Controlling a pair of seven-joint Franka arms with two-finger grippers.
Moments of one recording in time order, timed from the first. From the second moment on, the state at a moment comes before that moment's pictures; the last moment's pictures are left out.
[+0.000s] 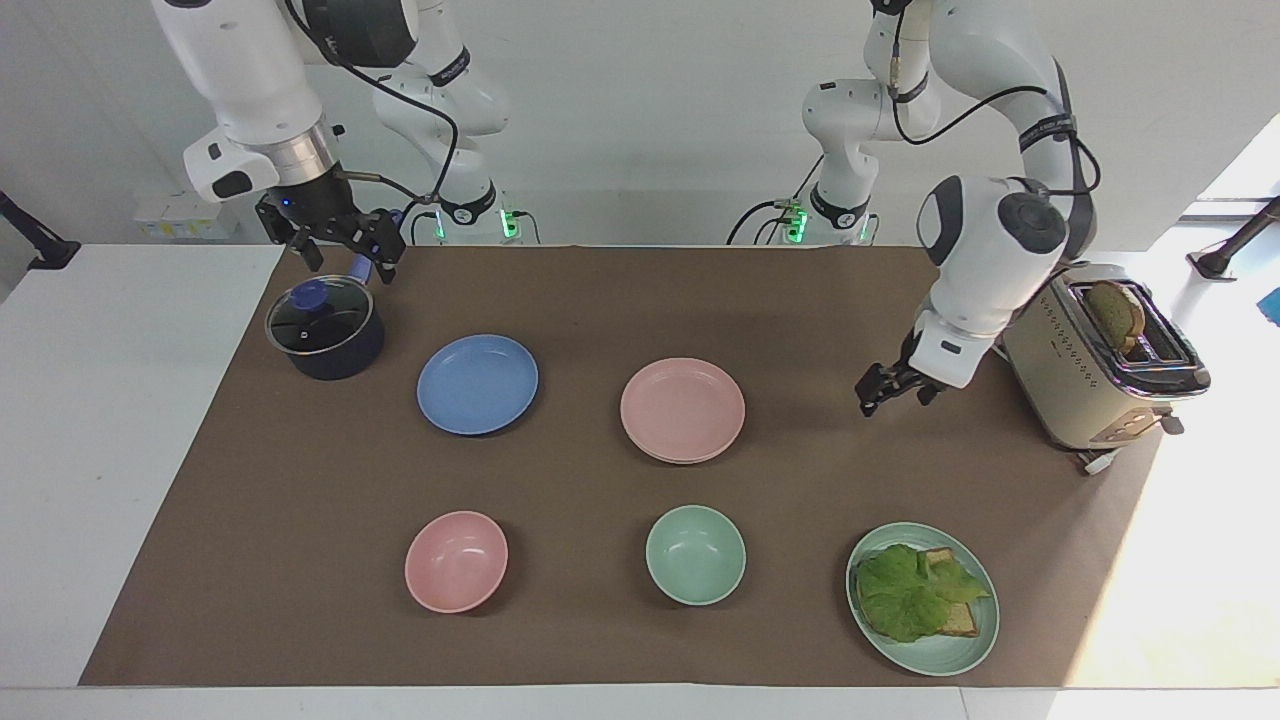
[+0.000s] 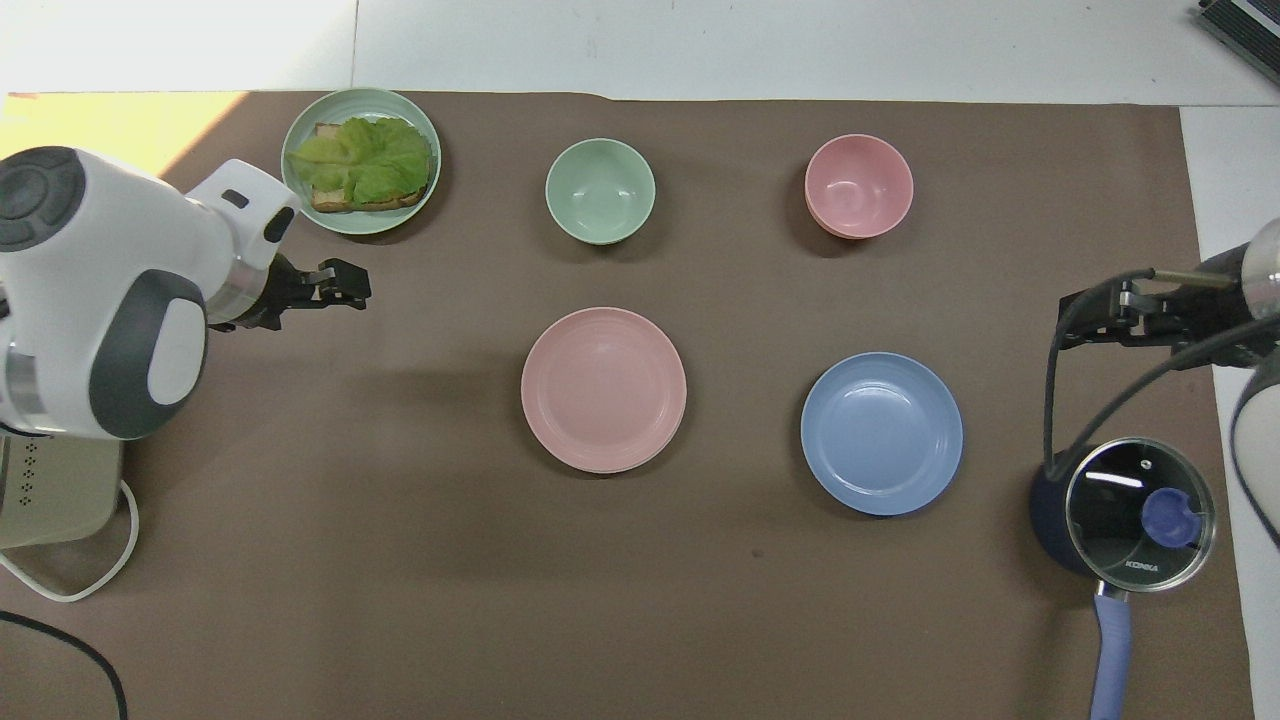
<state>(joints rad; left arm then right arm) -0.03 0.15 -0.11 -1.83 -0.03 2.04 -0.26 -0.06 -0.03 0.10 -1.68 -0.02 1.62 0.22</state>
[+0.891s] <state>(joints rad) 0.05 0.02 -0.11 -1.55 -0.02 1.63 -0.08 -0.09 -0.01 0.10 -2.38 0.05 2.38 0.09</state>
